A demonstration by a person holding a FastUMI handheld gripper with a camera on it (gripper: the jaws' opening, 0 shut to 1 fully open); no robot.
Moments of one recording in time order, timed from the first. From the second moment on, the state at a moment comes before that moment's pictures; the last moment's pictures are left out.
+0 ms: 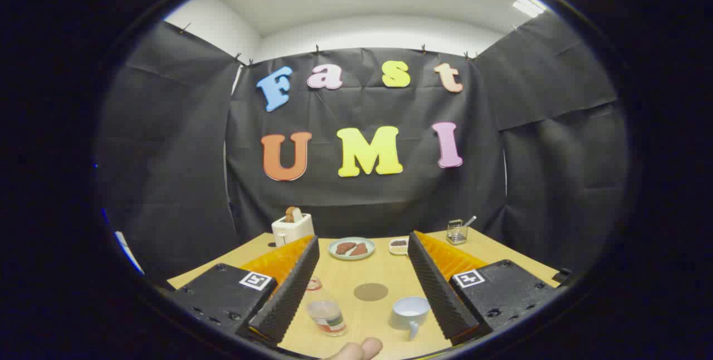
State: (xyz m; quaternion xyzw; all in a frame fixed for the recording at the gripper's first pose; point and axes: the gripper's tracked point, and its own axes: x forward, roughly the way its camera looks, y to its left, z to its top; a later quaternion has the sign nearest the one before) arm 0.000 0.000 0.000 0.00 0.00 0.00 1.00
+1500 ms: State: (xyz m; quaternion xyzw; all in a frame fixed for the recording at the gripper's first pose) arm -0.023 0.022 0.046 0.00 -0.01 0.00 1.00
